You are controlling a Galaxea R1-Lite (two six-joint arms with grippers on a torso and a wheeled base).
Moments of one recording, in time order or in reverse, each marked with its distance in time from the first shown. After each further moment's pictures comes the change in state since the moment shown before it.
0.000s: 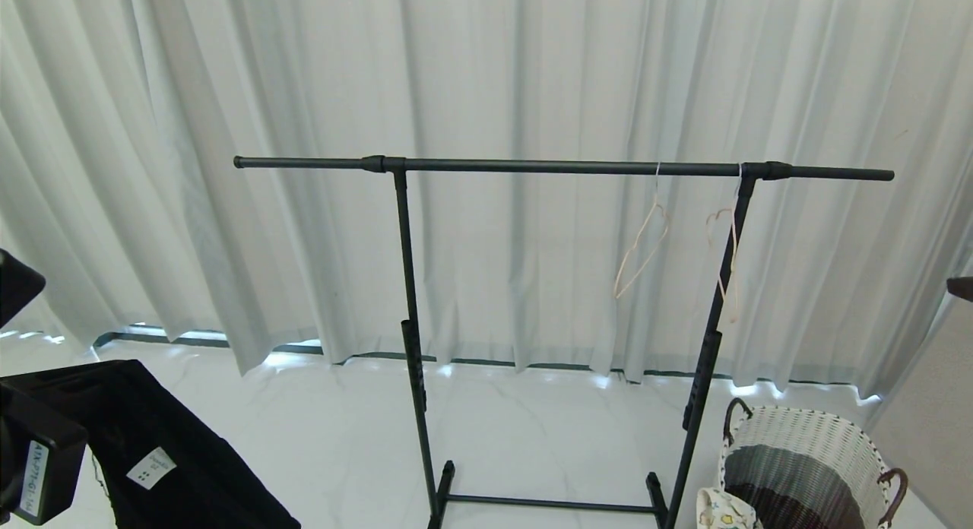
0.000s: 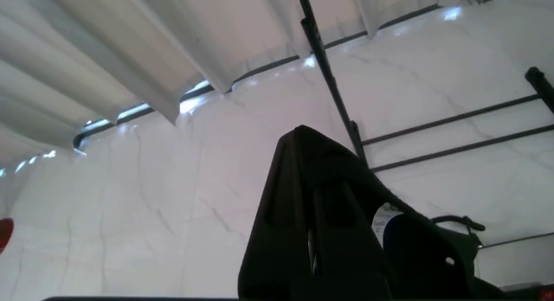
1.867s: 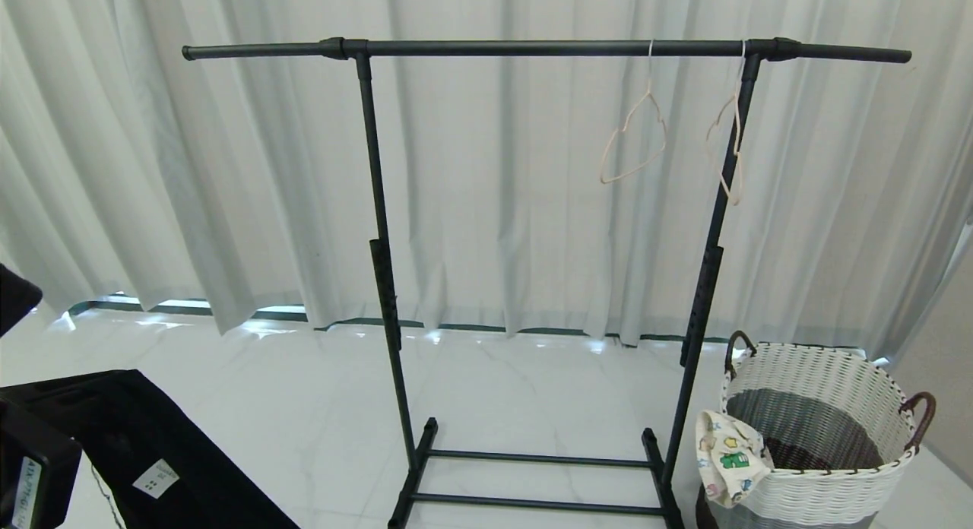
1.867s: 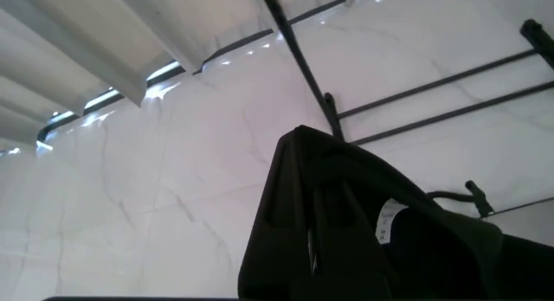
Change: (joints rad) left arm -0.029 -0.012 -0.002 0.032 0.003 -0.006; right arm 0.092 -0.036 -0.102 0.436 -0.083 -0.045
